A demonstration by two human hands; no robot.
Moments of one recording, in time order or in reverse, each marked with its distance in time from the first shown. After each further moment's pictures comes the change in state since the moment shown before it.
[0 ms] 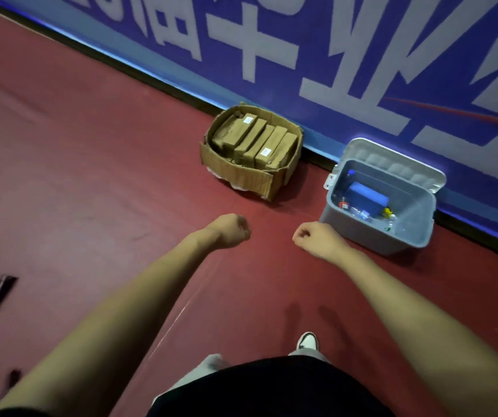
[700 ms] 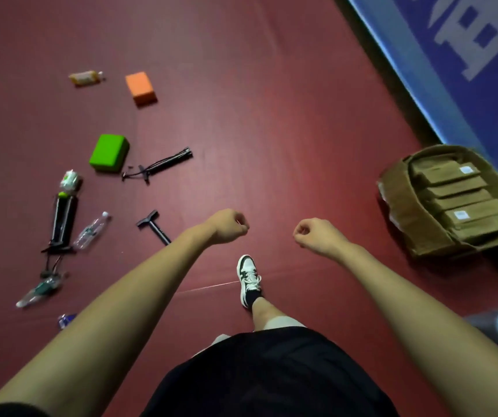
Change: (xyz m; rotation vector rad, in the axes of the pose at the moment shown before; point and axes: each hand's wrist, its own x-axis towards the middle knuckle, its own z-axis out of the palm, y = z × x) left_hand -0.241 -0.323 -0.020 -0.501 0.358 -0.554; right_hand -0.023 -0.317 0.233 -0.455 -0.463 -0.612
